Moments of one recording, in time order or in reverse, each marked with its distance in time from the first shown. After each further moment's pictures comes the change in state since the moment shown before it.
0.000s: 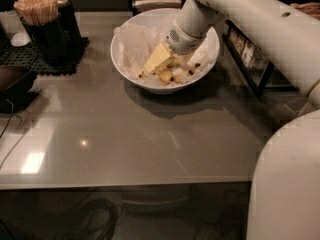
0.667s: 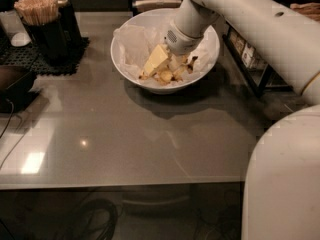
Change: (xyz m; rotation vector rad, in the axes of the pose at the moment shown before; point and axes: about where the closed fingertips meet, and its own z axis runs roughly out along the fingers) arm 0.000 -0.001 0.003 0.006 0.020 0.012
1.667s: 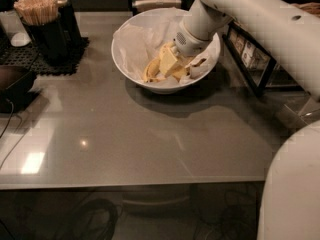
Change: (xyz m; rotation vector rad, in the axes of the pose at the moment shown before) arm 0.010 -0.008 -0.009 0.001 -0.035 0.002
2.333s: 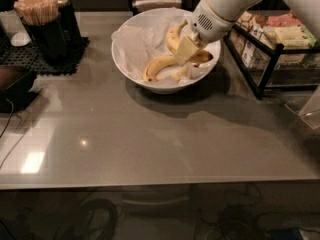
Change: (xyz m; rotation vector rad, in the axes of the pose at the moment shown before) arm 0.024 0.021 -0.084 0.000 -0.039 -0.251
